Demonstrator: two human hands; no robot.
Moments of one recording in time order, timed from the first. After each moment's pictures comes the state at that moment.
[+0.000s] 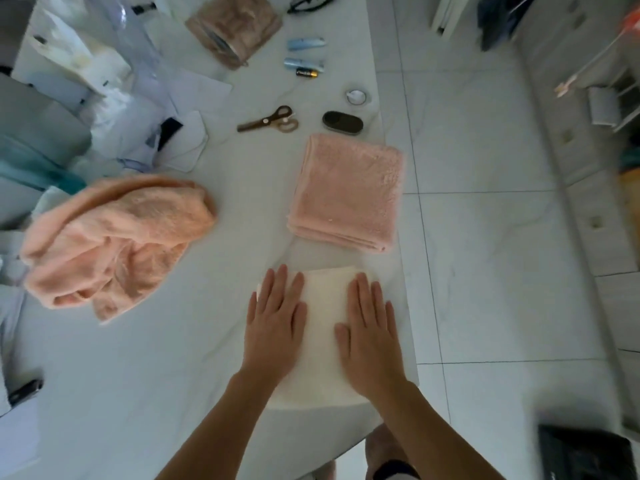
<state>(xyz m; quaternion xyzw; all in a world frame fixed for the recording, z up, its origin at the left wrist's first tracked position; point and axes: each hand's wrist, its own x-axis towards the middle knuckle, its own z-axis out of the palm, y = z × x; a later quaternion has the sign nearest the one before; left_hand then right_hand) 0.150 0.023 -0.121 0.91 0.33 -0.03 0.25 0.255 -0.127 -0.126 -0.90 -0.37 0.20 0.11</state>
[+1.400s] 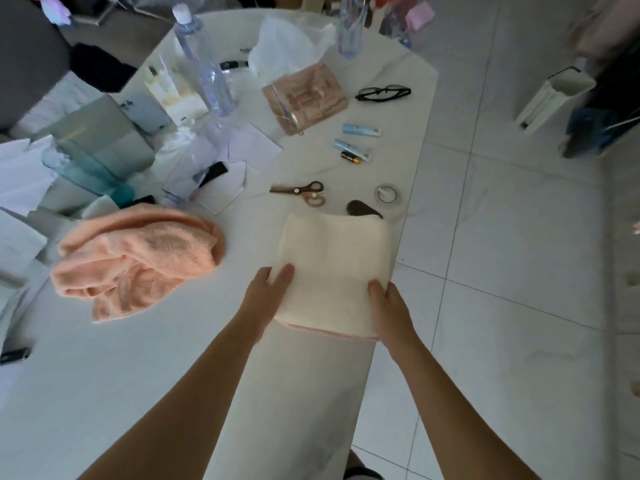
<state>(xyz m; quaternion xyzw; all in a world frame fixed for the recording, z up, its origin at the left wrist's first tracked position) 0.310 0.112 -0.067 0.49 0.63 0.12 0.59 0.490 -0.013 -0.068 -0.78 -0.14 0.46 0.39</state>
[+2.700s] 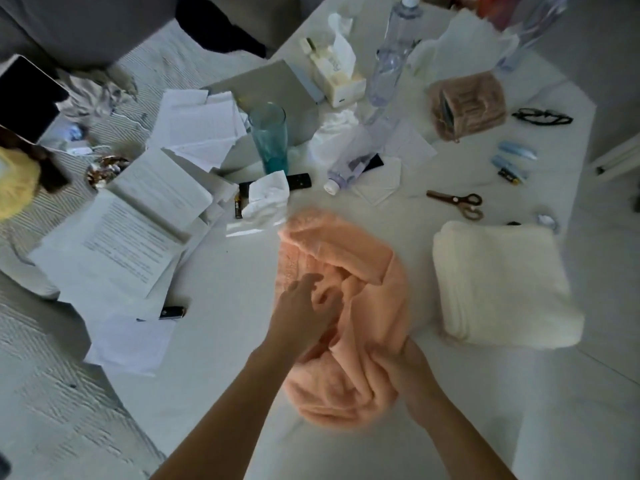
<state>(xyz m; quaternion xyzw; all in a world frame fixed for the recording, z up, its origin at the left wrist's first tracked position) 0.055 0.177 -0.058 0.66 0.59 0.05 0.46 0.218 0.049 -0.072 -0.75 -0.14 0.53 0.37</state>
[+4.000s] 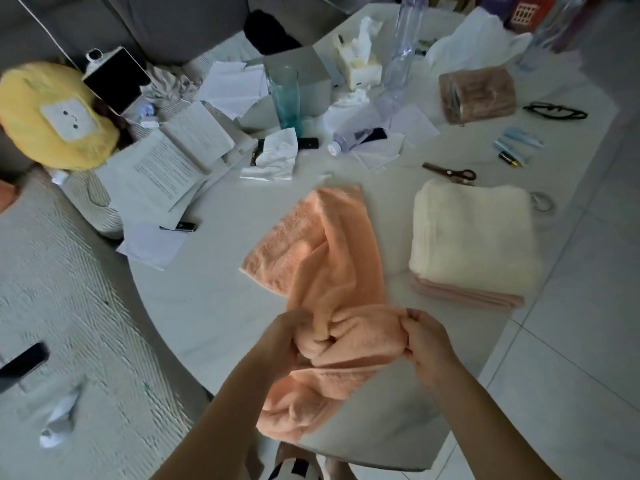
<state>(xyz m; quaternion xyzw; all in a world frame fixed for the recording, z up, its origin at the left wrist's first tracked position) 0.064 -0.010 -0.070 0.15 0.55 0.22 0.80 0.297 -0.041 -0.082 -0.76 -0.10 0.55 0.34</state>
